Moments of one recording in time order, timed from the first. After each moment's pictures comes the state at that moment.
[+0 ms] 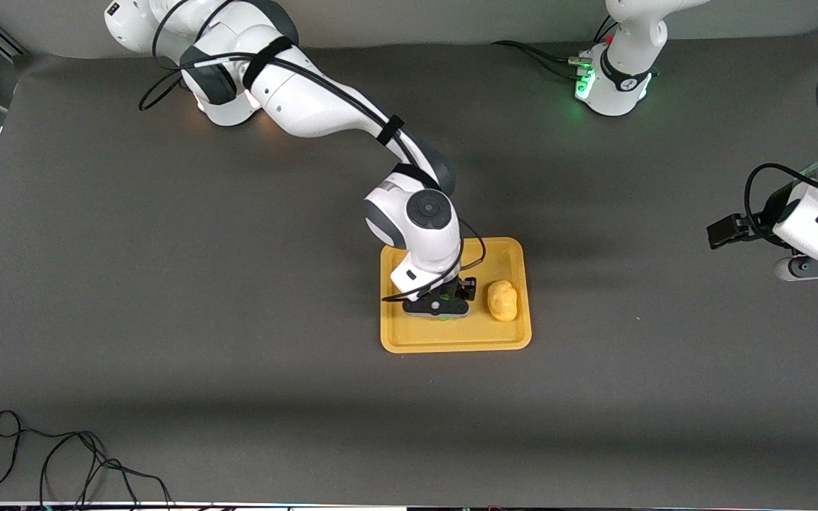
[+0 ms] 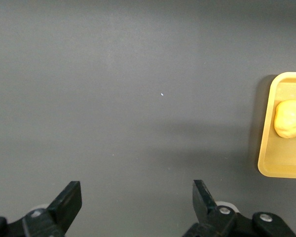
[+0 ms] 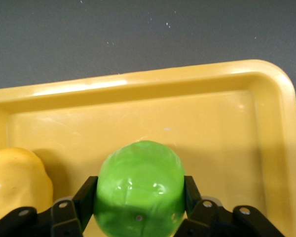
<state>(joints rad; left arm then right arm) 0.29 0.09 -0.34 -1.69 0.08 1.72 -0.13 0.79 1.09 -0.03 -0.95 -0.07 2.21 0.91</state>
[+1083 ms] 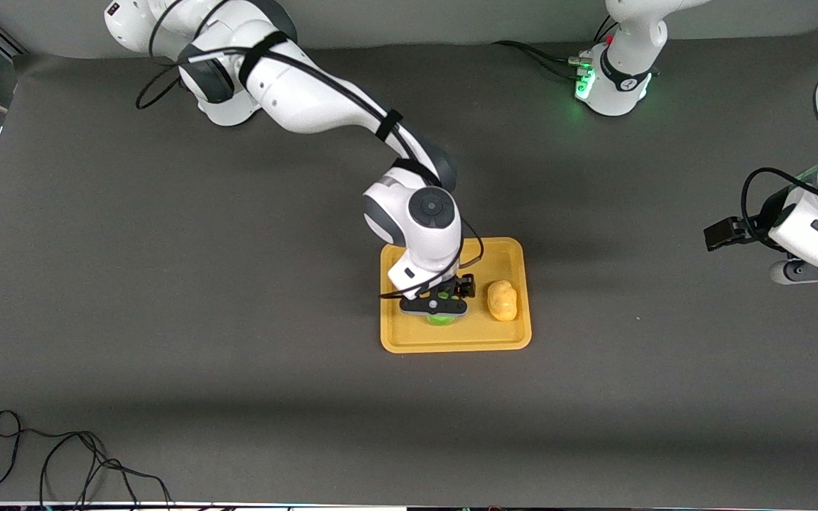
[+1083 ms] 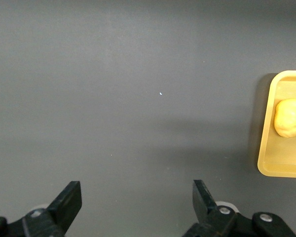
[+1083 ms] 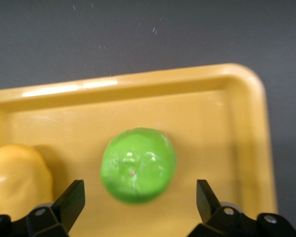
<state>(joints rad) 0.29 0.10 -0.34 -1.69 0.08 1.72 -0.13 0.79 1.02 -0.03 -0.90 -0.07 2.03 0.91</state>
